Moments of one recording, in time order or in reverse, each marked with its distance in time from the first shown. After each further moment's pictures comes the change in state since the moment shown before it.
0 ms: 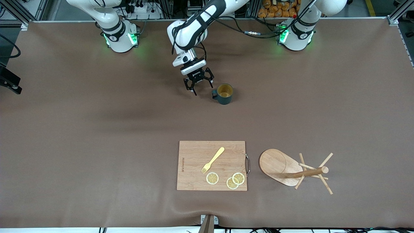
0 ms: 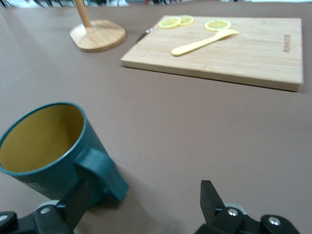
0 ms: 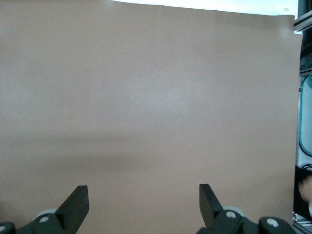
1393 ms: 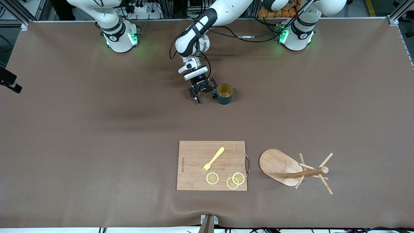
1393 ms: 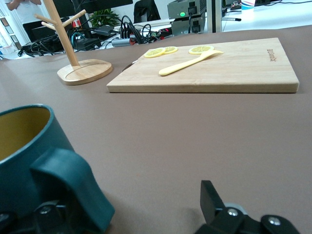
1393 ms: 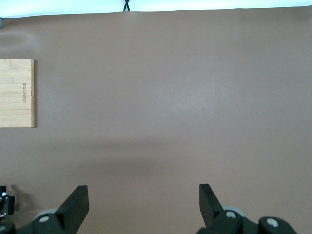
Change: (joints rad) left arm -0.020 0.109 0.028 0.004 0.224 -0.033 -0.062; right arm -0.036 0.000 -0.012 0.017 0.140 -0.006 -0.003
